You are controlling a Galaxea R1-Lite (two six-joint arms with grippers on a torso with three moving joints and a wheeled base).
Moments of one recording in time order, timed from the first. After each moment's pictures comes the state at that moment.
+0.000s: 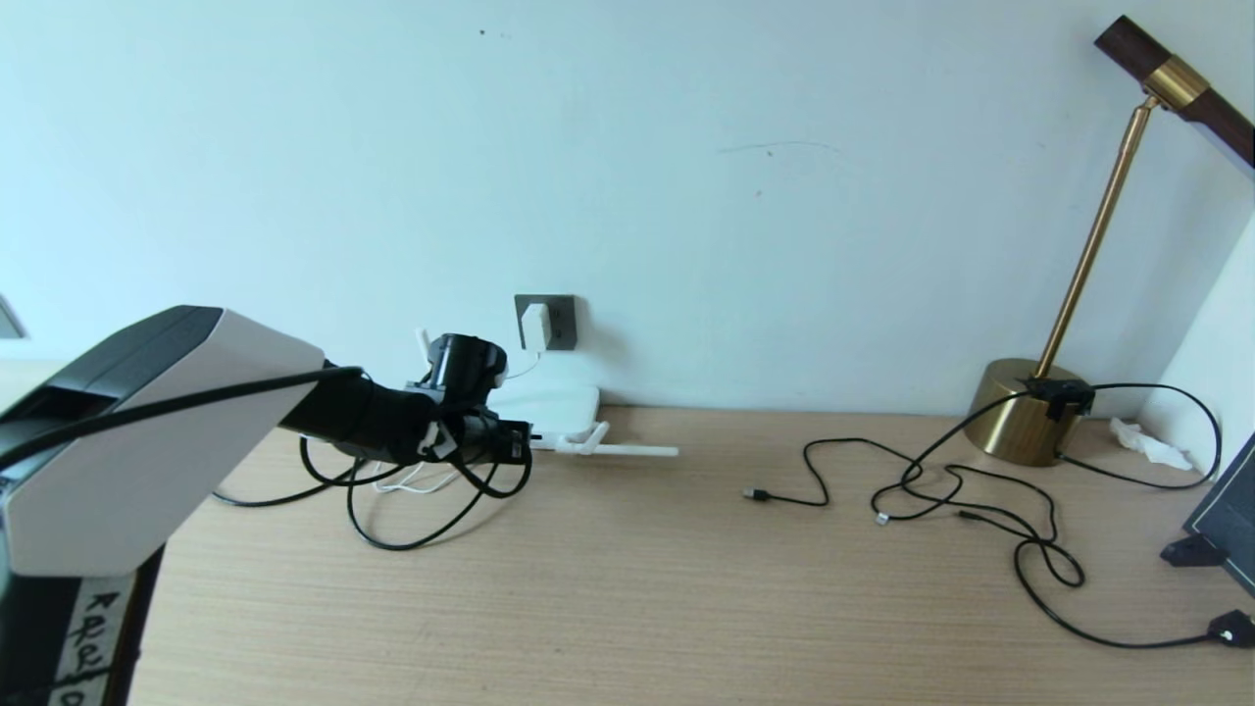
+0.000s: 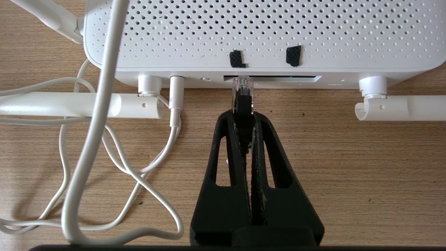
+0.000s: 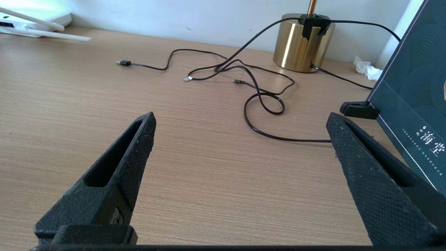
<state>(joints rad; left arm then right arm) -0.27 2.30 -1.46 -0.13 0.20 -0.08 0.01 0.00 0.00 -0.03 0.02 -0.08</state>
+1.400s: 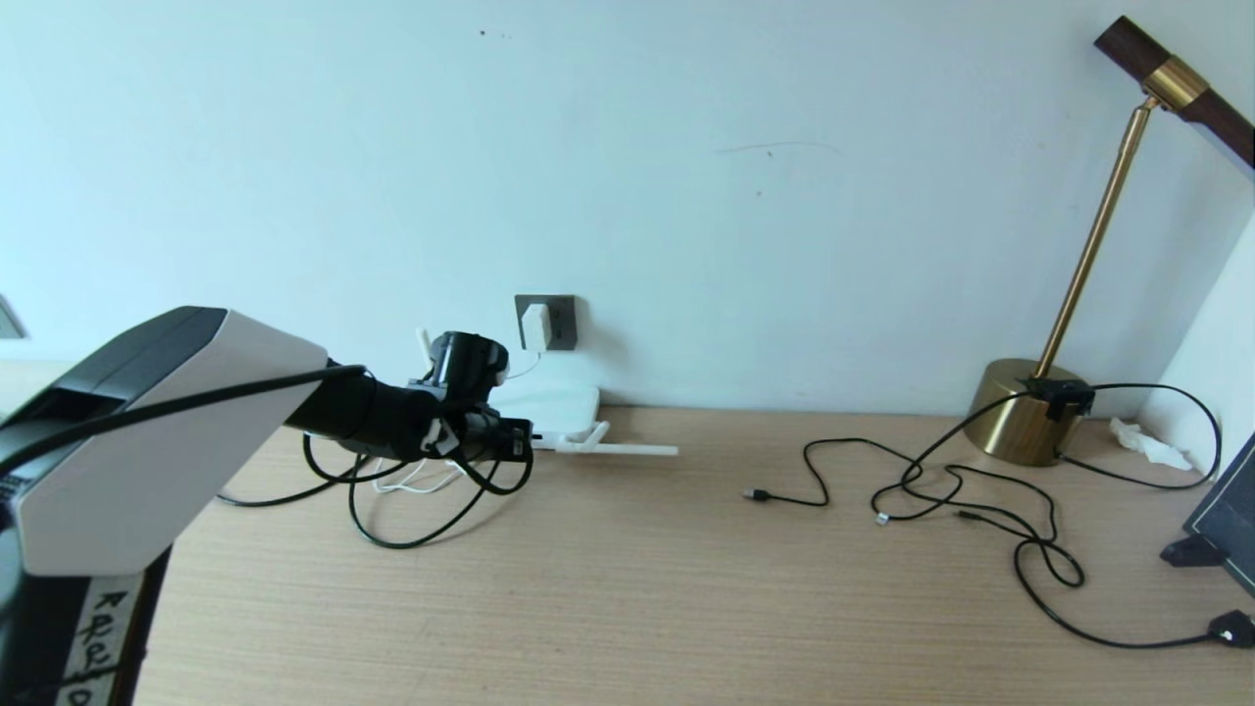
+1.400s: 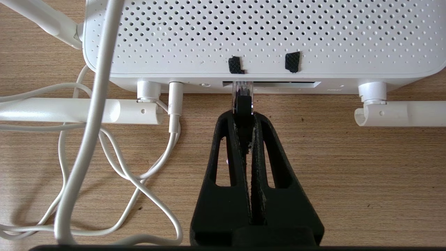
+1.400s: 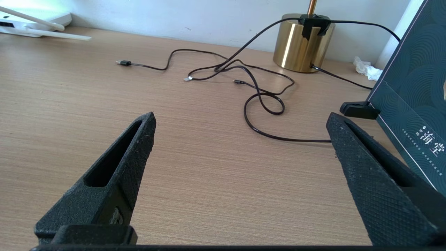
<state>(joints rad) -0.27 2.31 -1.49 -0.12 0.20 -0.08 0.01 0.00 0.00 -0.03 0.02 -0.08</state>
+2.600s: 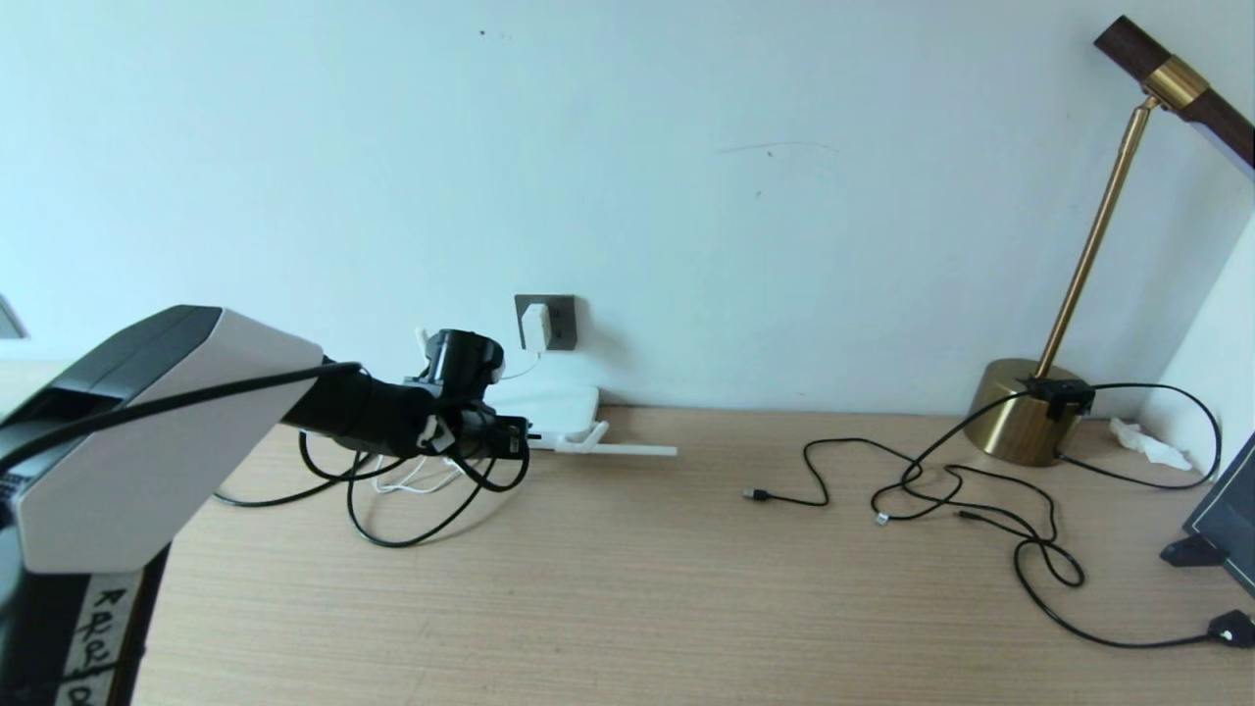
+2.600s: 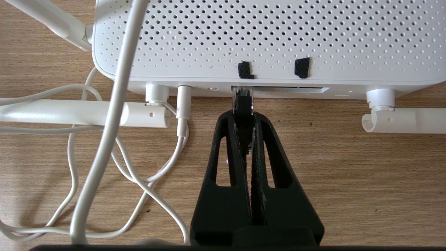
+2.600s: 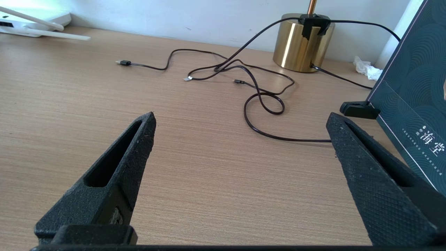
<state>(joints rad) -0.25 2.31 -1.51 -0.10 0.20 -0.08 0.01 0.00 0.00 -0.03 0.02 -0.08</state>
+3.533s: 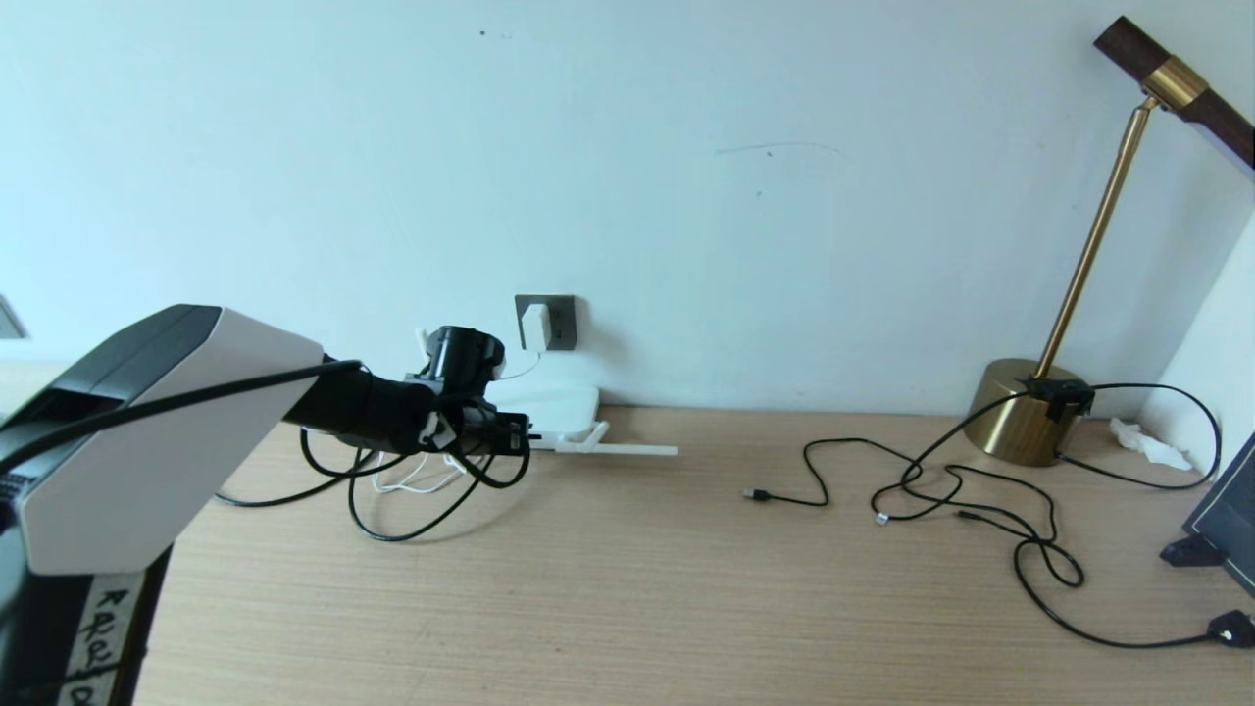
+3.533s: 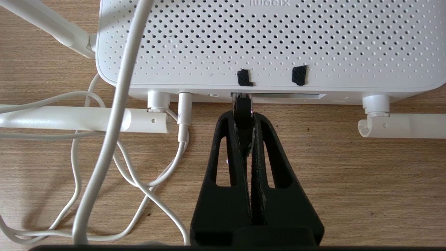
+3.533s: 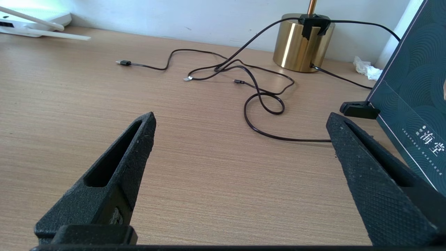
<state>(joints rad) -0.25 2.32 -1.53 -0.10 0.20 -0.08 0.01 0.00 0.00 -0.03 0.02 -0.08</state>
